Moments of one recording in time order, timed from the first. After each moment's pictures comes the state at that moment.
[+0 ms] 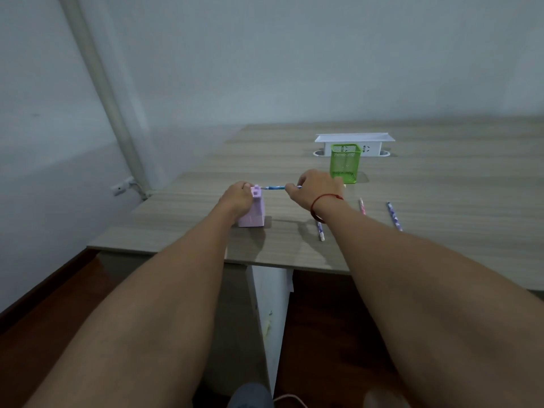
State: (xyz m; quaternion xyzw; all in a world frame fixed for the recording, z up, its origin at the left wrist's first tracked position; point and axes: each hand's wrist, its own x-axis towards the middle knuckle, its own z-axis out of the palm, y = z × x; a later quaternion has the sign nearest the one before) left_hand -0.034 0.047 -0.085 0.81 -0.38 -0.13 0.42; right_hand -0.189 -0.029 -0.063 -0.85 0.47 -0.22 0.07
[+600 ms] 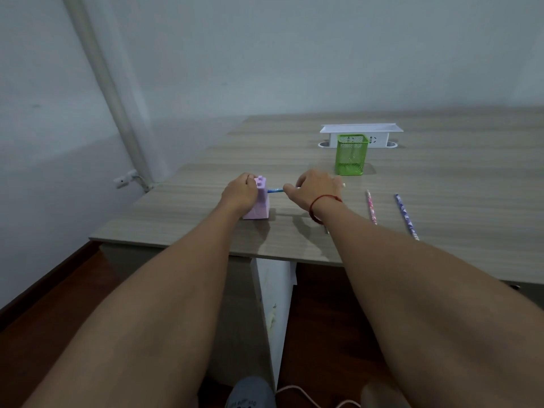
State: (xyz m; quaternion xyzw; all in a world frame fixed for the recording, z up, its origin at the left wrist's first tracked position) left_hand -0.035 0.052 -0.093 0.83 -0.40 -0.07 0.38; right_hand -0.177 -0.025 -0.081 -0.85 0.46 -0.24 0.11
